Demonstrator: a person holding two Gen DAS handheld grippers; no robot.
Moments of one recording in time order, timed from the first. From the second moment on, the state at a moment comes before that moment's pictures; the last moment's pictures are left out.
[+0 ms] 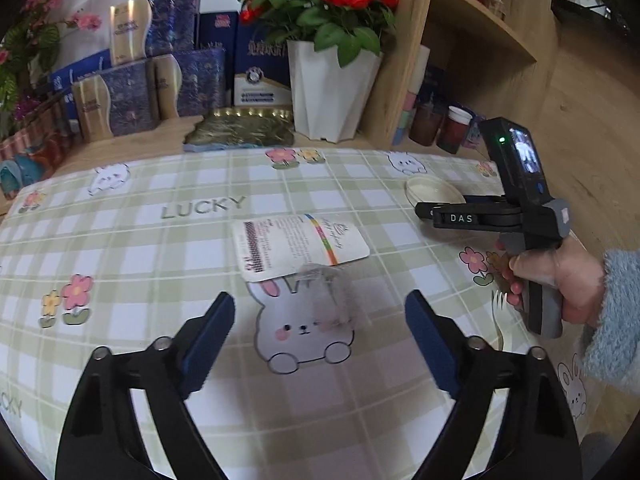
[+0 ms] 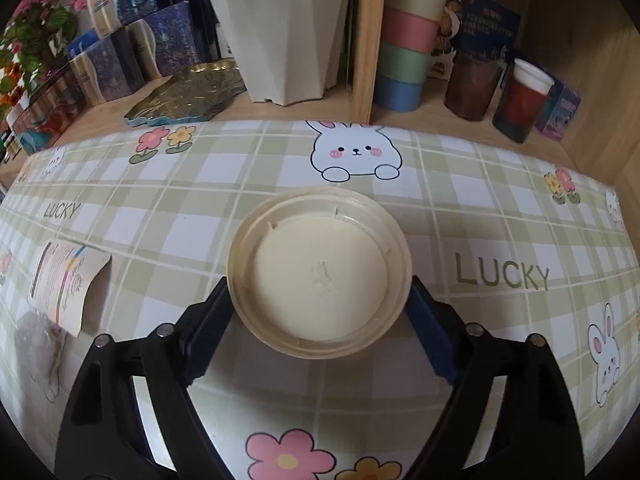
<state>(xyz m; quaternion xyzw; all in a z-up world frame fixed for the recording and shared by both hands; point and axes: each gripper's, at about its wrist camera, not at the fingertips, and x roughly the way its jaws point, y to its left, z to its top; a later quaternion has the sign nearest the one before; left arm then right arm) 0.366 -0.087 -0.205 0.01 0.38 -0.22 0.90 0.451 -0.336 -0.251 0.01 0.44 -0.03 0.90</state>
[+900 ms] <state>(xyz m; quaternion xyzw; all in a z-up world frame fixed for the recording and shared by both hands) 0.334 -0.064 -0.180 -0.07 0.39 -0.24 0.89 0.405 -0.337 -0.222 0.05 0.37 -0.01 0.93</state>
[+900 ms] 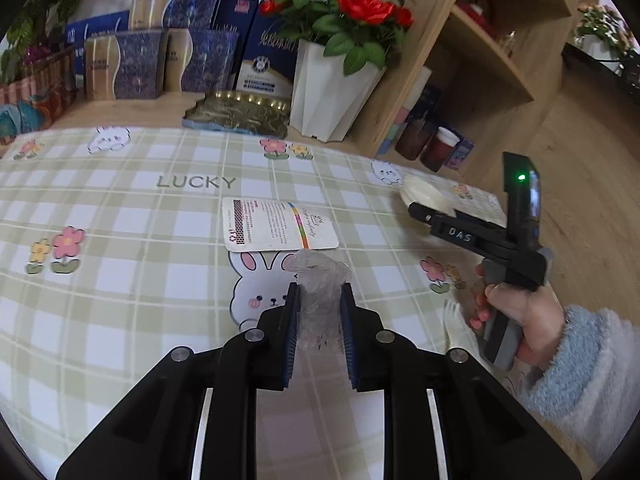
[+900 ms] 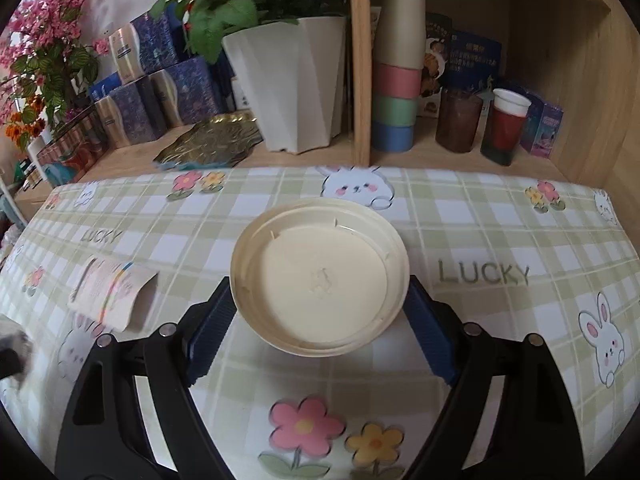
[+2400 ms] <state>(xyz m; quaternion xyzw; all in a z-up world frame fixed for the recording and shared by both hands) 0.027 0.016 -0.155 -0.06 0.38 -0.24 0.89 -0.004 -0.196 -0.236 0.11 0.40 0.15 0.90</state>
